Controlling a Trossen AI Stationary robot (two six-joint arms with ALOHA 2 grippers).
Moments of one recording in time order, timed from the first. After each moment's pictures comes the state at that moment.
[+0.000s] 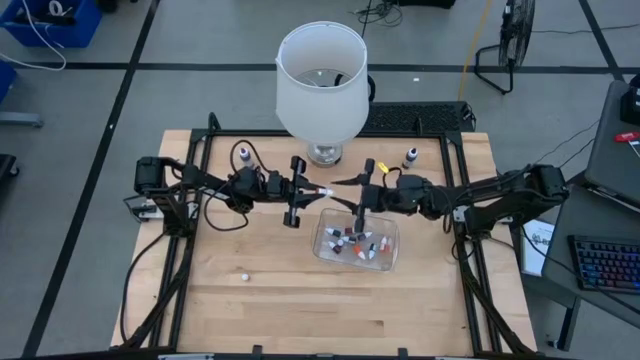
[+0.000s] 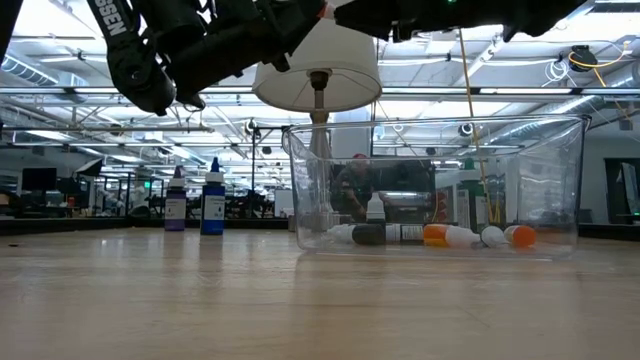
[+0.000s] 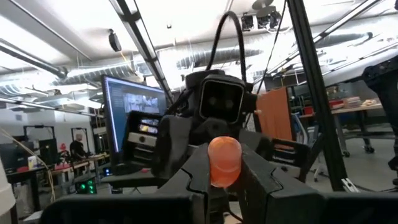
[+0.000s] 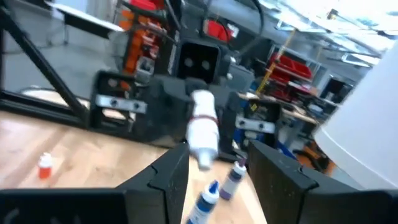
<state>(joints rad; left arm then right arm) 0.16 1.73 0.66 1.55 0.32 0.07 0.02 1.36 0.74 0.66 0.18 -0.36</state>
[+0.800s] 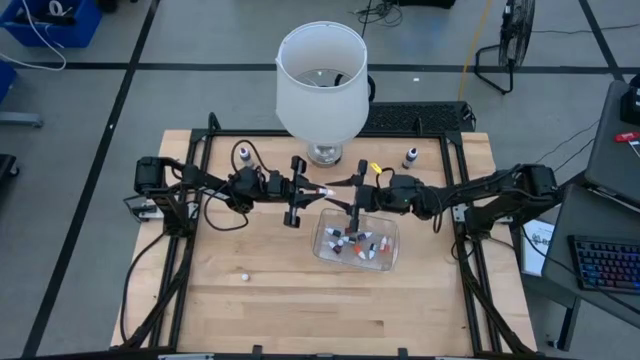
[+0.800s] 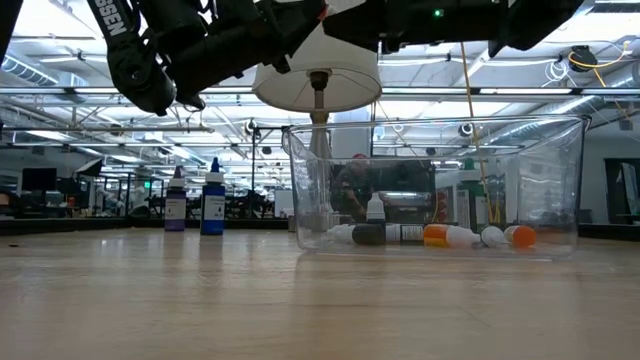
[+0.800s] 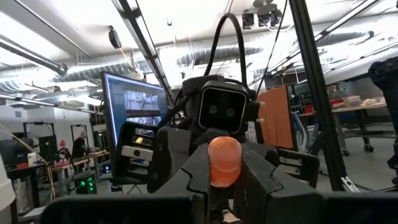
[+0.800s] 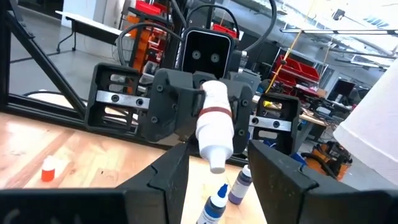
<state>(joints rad) 0.16 1.73 0.66 1.54 0.32 0.06 -0.01 1.44 0.74 0.76 0.13 -0.33</state>
